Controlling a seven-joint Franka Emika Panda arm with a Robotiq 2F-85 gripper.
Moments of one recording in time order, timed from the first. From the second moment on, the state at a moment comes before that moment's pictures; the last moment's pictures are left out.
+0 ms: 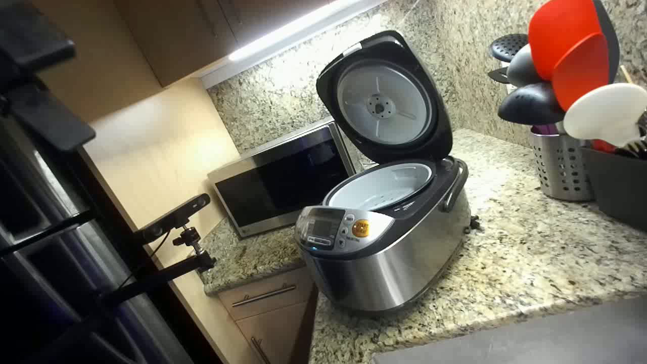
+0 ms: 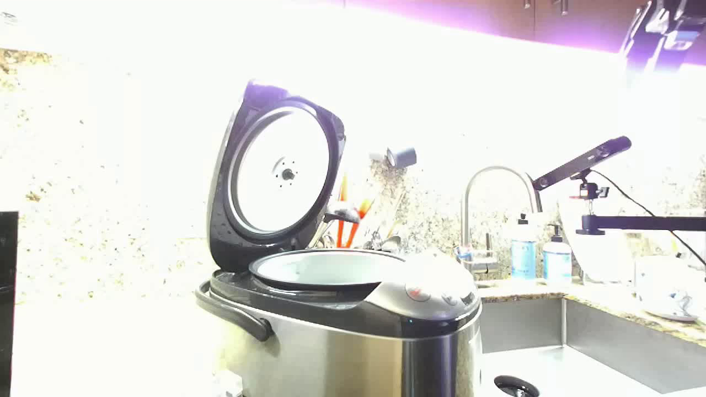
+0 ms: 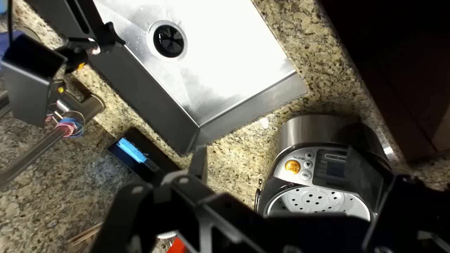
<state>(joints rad) -0.18 -0.69 -0.21 -2.51 -0.29 2.15 -0.25</state>
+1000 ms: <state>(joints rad) -0.04 -0.61 -0.08 -2.34 -0.24 2.33 -0.19</state>
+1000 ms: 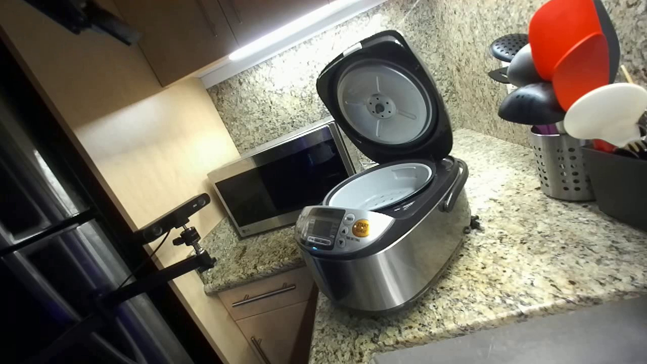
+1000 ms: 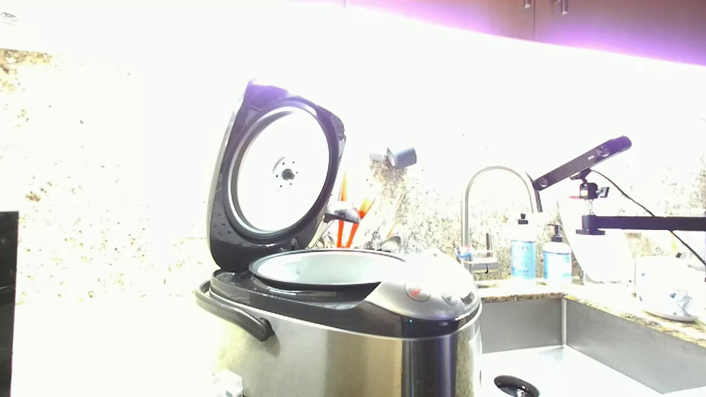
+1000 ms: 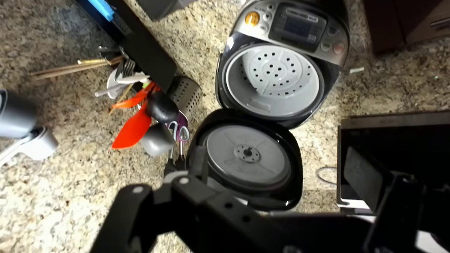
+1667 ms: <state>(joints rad) -0.05 -0.19 0.01 -1.91 -0.28 2.33 -0.03</state>
